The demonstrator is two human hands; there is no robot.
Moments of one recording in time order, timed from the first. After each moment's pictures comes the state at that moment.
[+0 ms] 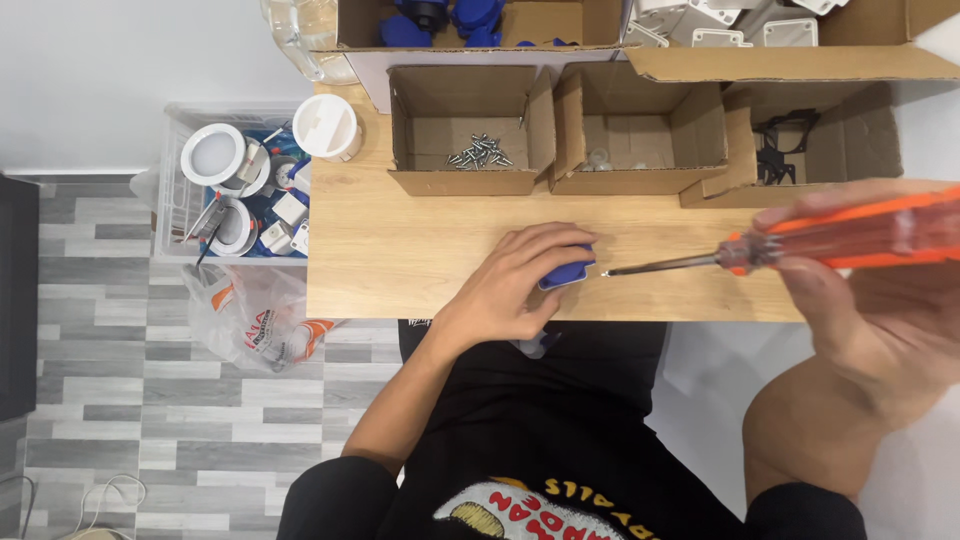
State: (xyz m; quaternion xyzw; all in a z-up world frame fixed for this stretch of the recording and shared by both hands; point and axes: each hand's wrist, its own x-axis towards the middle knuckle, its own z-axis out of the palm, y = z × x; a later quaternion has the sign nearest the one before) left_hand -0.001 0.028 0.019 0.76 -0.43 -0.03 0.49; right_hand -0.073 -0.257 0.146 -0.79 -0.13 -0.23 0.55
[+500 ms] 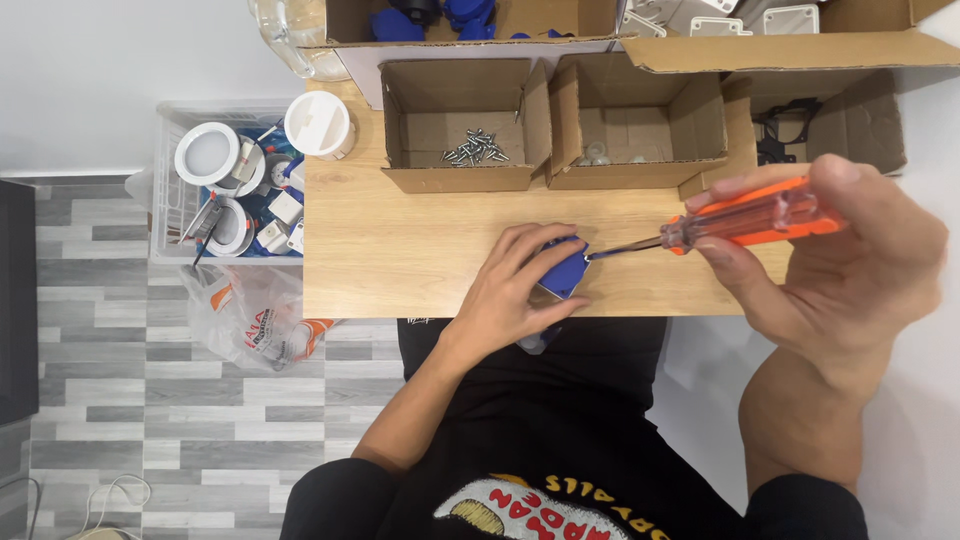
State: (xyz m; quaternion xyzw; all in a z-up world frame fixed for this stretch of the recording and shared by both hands) left_hand -0.018 0.020 0.005 0.79 -0.38 0.08 0.48; right_hand -0.040 -0.249 0.141 -0.79 -0.33 -0.25 0.45
